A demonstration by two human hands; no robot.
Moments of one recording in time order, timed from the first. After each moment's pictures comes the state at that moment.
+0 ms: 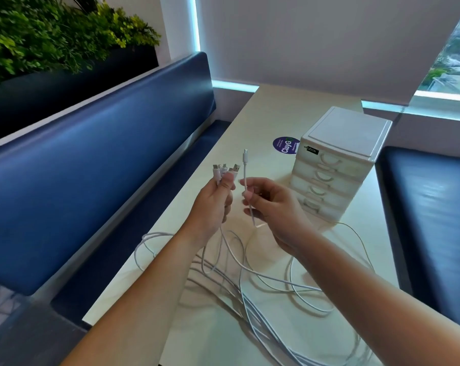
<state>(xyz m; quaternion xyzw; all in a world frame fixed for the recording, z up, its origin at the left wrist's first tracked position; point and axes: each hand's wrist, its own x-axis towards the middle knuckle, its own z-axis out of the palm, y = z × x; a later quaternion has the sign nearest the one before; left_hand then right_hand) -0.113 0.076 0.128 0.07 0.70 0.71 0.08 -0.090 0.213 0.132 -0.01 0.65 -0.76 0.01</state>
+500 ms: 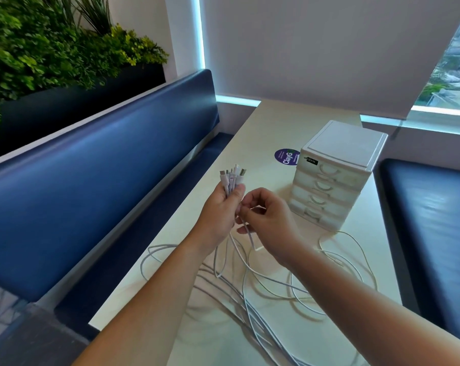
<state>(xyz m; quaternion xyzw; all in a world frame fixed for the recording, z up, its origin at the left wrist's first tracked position) -0.101 0.080 0.138 0.07 0.73 0.68 0.06 -0.073 0.195 0.140 -0.02 0.70 -0.72 -0.03</state>
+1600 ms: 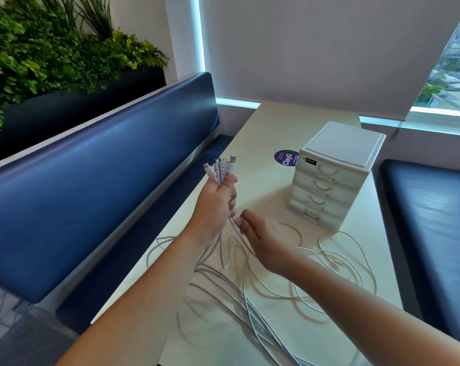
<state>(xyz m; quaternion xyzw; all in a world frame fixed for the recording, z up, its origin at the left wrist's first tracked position) -0.103 0.081 0.155 0.05 0.66 0.75 0.04 -0.067 0.206 0.113 -0.15 0.91 -0.38 -0.05</state>
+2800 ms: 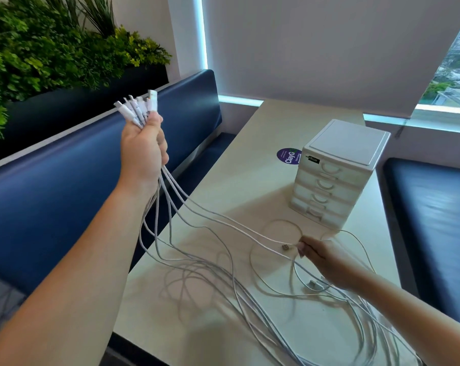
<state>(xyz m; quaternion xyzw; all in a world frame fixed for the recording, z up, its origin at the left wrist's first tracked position) -0.134 0.004 0.228 0.02 0.64 0.74 -0.20 -0.045 0.314 0.077 -0.09 0.96 -0.25 0.05</state>
